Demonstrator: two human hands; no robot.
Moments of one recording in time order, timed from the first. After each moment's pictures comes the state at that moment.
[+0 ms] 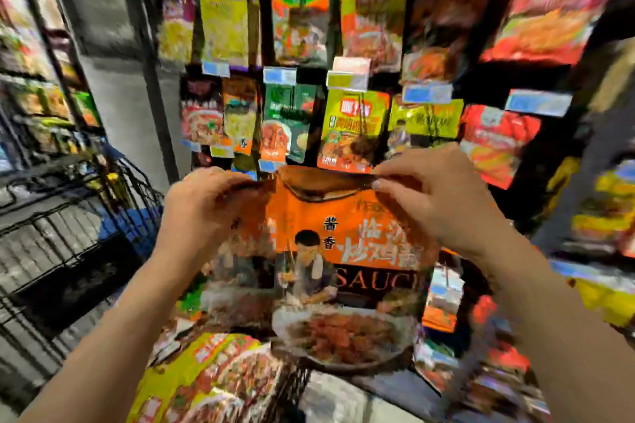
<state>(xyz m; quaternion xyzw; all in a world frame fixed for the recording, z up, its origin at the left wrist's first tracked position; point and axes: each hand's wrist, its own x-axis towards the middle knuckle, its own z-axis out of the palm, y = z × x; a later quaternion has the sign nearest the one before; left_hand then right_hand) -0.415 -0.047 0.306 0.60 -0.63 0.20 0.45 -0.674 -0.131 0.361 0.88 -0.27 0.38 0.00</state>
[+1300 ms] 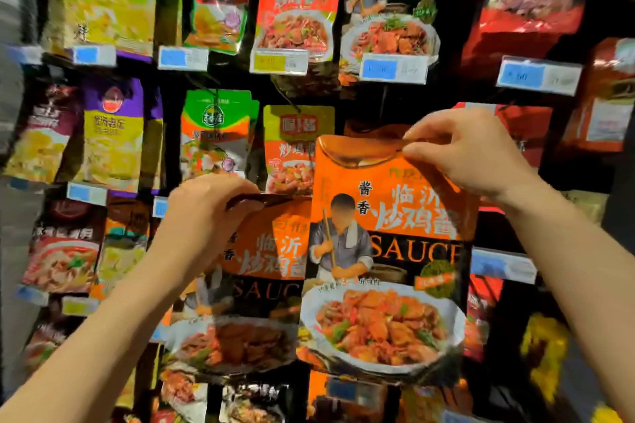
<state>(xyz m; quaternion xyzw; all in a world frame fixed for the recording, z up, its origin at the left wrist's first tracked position) -0.423 -0.340 0.441 0.49 -0.66 0.32 0.46 -0.710 -0.387 0.543 0.81 -0.36 0.46 0.12</state>
